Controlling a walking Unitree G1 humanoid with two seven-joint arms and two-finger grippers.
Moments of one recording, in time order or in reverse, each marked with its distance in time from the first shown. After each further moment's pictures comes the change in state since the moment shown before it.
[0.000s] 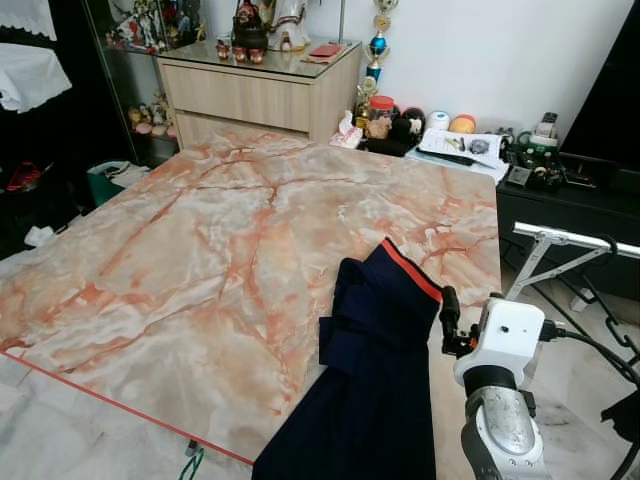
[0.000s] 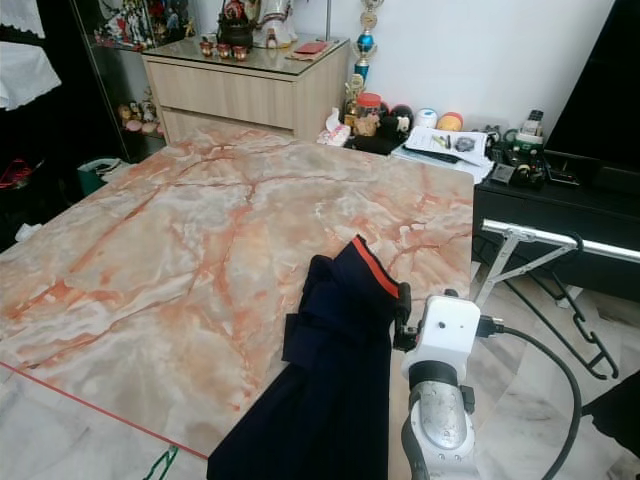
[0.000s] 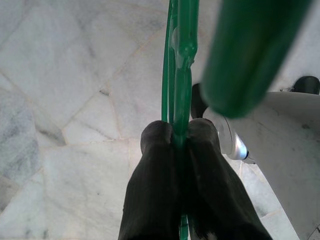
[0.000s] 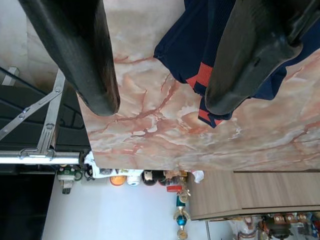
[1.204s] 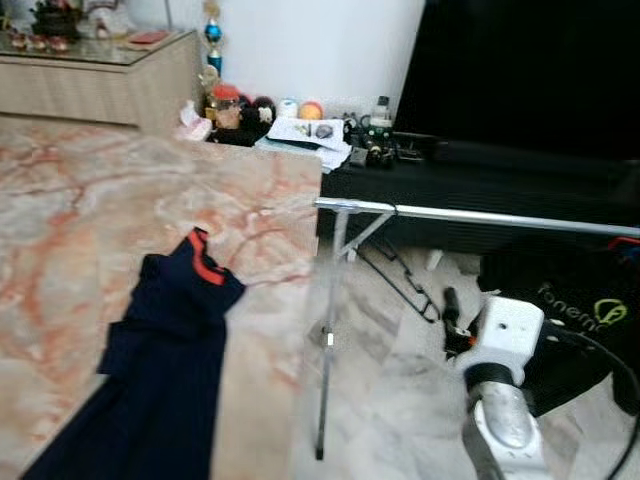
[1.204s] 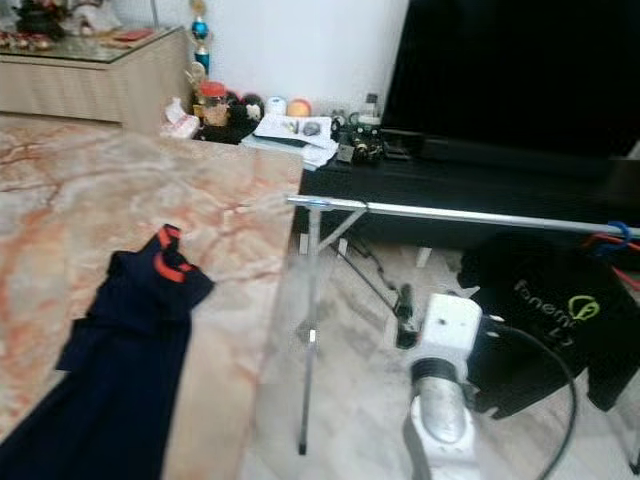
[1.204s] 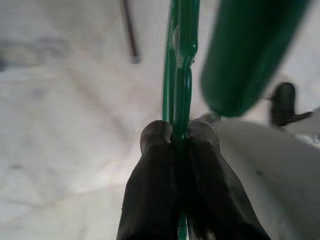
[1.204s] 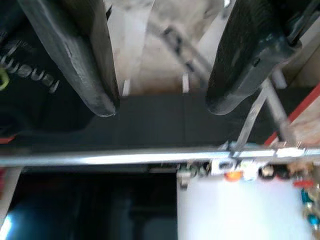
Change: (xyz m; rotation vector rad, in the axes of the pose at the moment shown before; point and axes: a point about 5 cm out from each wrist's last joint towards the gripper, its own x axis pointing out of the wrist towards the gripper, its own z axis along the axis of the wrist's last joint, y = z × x) left arm 0.002 -0.007 0.010 0.011 -0.025 -0.033; right arm 0.006 -0.005 -0.005 0.006 0.016 -0.030
